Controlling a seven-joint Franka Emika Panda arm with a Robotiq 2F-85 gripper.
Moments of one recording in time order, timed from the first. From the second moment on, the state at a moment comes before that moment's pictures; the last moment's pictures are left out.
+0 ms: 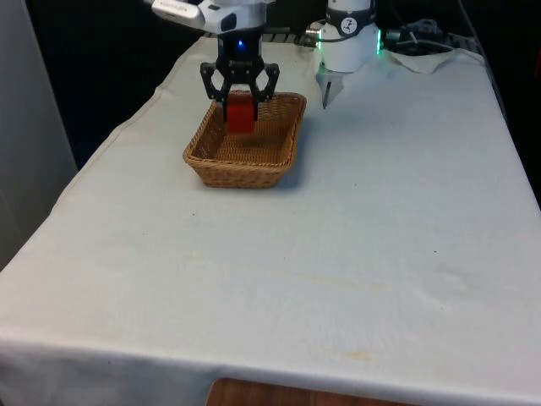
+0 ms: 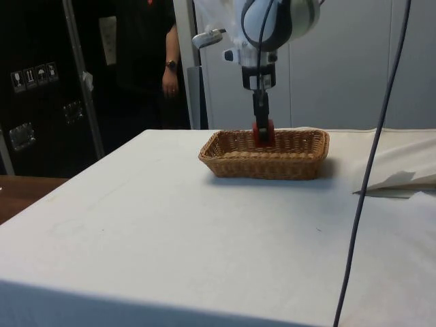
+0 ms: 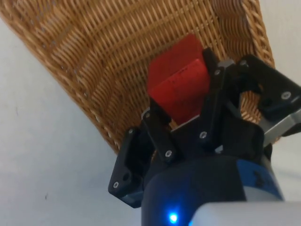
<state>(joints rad) 0.25 0.18 -0.59 -2.48 0.04 2.68 -0.62</state>
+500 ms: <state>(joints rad) 0.25 0.24 -0.57 -2.48 0.14 2.75 -0.66</state>
